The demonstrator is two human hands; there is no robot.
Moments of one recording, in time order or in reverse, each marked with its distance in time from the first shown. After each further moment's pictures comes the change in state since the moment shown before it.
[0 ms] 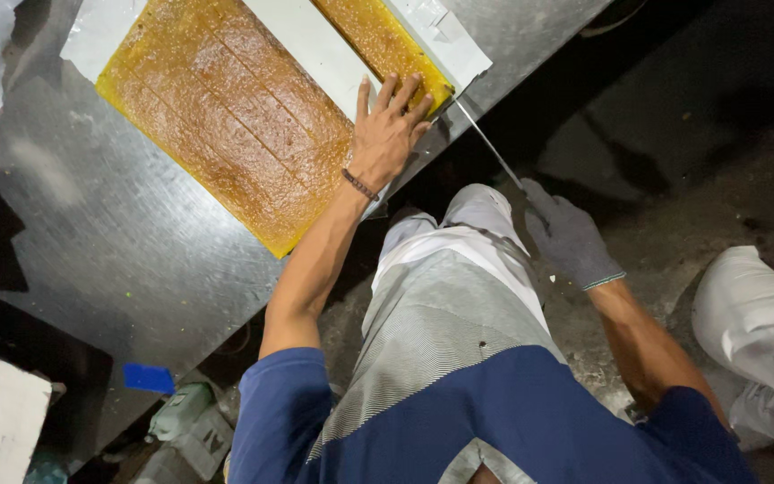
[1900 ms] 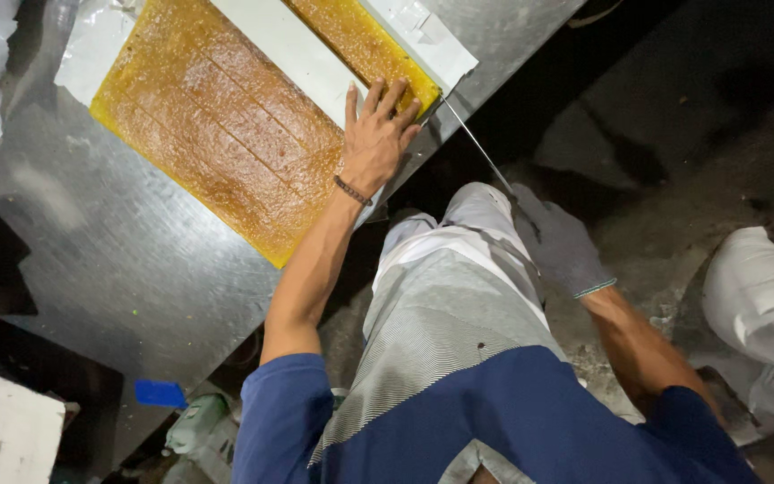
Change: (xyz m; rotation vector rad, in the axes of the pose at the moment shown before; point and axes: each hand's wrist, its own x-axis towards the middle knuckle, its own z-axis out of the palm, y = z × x) left_hand 0.002 0.005 -0.014 -0.093 -0.024 -0.037; right_hand -0.015 -0.022 -0.001 0.049 0.013 0.050
